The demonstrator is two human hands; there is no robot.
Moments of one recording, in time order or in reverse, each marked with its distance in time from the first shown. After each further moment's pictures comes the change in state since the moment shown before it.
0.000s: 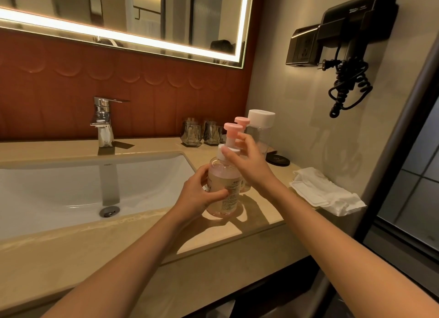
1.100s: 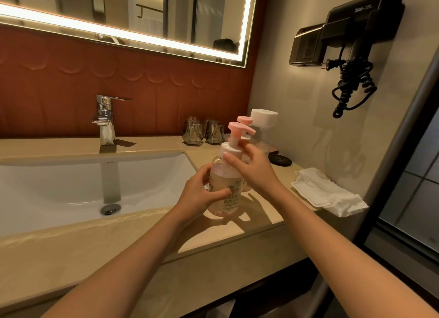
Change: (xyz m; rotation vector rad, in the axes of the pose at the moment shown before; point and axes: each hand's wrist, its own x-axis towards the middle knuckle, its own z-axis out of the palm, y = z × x) left_hand 0.000 -0.002 -0.001 -0.012 -0.001 0.024; right_hand -0.004 0.006 -0.001 -0.044 0.003 -0.068
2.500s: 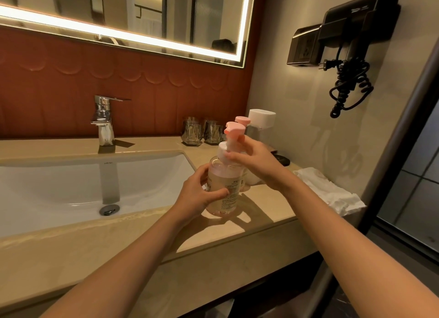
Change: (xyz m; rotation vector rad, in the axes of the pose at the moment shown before) left_hand -0.002 0.003 0.000 -0.005 0.002 -0.013; right_hand 0.009 -0.015 -0.019 0.004 -0.212 0.093
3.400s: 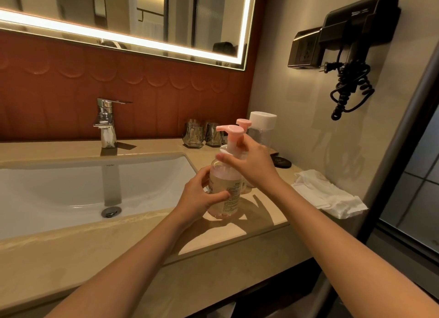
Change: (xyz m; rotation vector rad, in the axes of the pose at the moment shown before) left_hand 0.001 -0.004 0.000 -0.002 0.006 0.011; right_hand 0.007 0.008 0.012 -0.341 0.245 -0.118
